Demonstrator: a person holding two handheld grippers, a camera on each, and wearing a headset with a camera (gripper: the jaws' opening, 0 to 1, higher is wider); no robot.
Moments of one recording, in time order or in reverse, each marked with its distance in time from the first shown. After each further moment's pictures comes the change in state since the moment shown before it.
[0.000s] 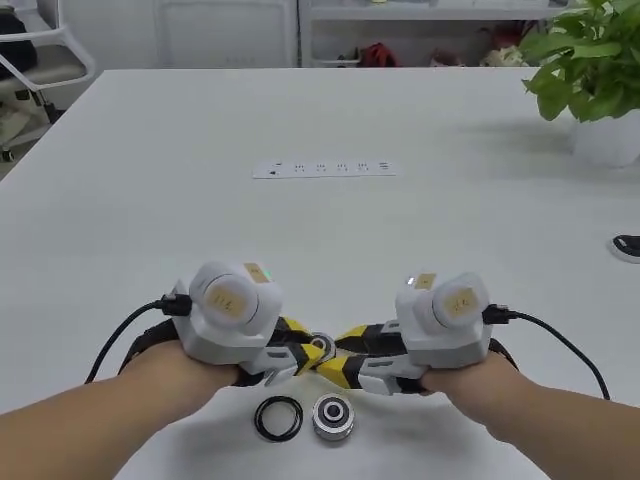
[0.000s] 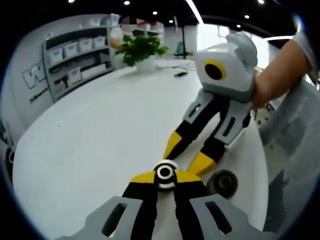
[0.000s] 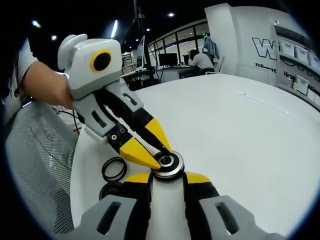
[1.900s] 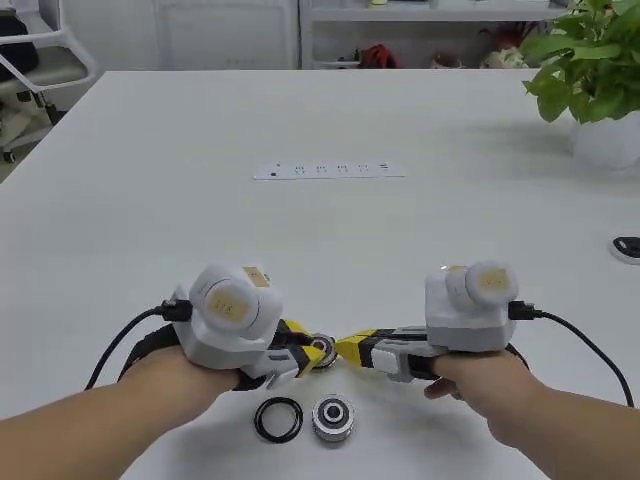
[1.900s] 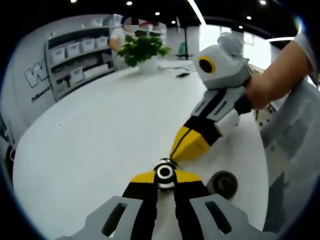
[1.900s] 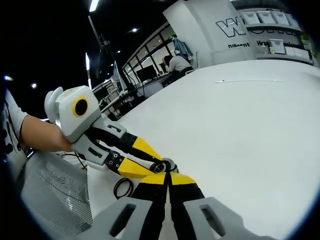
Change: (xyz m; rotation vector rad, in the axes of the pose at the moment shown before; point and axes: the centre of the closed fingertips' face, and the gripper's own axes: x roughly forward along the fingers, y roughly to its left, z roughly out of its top) left arm 0.000 0.000 0.000 -0.013 -0.007 0.019; right arm -0.016 -0.009 0.010 0.346 -0.100 -0.004
